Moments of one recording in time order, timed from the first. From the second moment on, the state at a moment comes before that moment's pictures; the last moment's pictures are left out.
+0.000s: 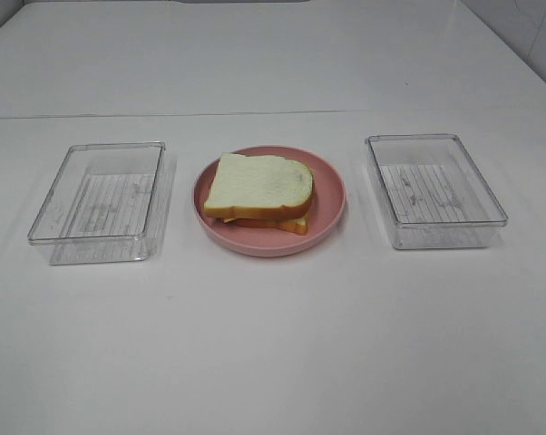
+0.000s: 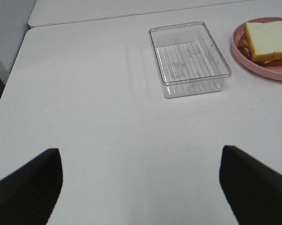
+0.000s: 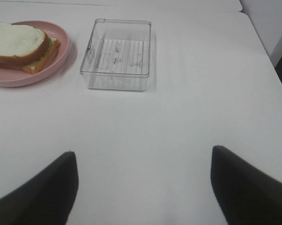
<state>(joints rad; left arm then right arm) -0.02 -0.01 -0.50 -0.02 1.06 0.05 -0.01 -0.01 -0.51 0.08 1.07 -0.11</state>
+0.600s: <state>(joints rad) -0.02 -0.01 -0.50 -0.02 1.06 0.05 -0.01 -0.01 -0.51 0.08 1.07 -0.11</state>
